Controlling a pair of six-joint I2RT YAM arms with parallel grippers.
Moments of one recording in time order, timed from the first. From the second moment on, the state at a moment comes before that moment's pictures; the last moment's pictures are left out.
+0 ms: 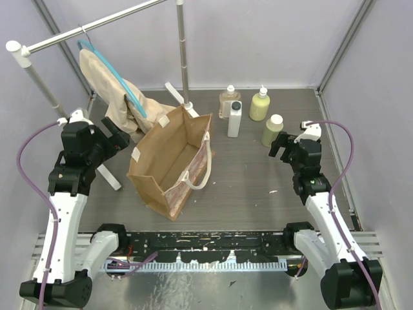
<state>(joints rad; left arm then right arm) -0.06 0.86 1.10 -0.73 -0.06 -0.56 0.07 0.82 0.58 -0.10 0.12 0.25</state>
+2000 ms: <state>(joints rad) -0.26 1.00 0.93 -0.60 0.15 -0.26 0.35 1.88 1.58 -0.25 0.08 0.22</state>
